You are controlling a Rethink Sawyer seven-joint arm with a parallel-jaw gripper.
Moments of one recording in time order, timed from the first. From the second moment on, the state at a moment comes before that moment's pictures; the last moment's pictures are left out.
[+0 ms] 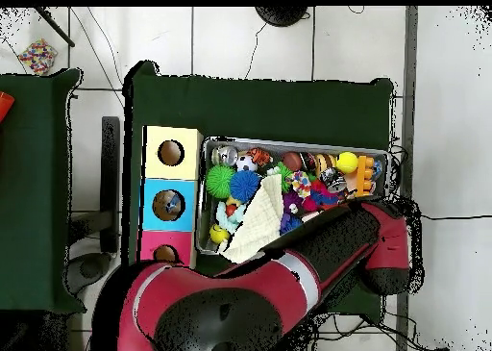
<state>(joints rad) -0.06 0.01 -0.84 1.24 -1.51 -0.57 2.95</state>
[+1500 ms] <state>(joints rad) -0.21 -0.06 -0.66 1.19 -1.51 -0.77 2.95</state>
